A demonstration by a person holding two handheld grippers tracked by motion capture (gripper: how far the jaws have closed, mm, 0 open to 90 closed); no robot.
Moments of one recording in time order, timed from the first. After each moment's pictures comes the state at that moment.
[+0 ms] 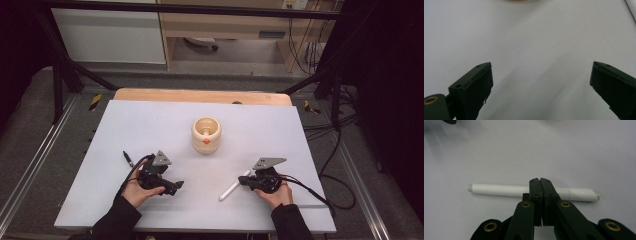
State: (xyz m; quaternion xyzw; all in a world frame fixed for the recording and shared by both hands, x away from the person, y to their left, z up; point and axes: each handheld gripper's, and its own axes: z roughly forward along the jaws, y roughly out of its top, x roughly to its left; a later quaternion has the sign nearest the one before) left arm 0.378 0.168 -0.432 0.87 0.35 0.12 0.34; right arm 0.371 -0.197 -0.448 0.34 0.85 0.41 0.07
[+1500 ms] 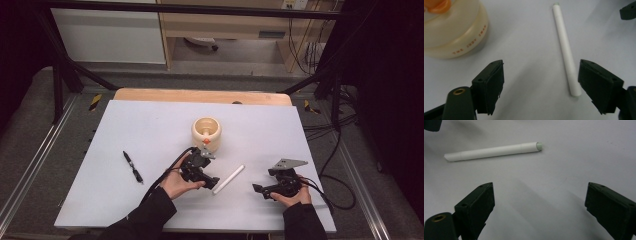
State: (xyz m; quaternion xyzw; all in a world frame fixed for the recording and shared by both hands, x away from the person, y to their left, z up) left arm 0.394 0.048 -0.403 0.90 0.30 0.08 0.31; right arm 0.362 -0.248 -0.447 0.40 0.82 0.39 0.10
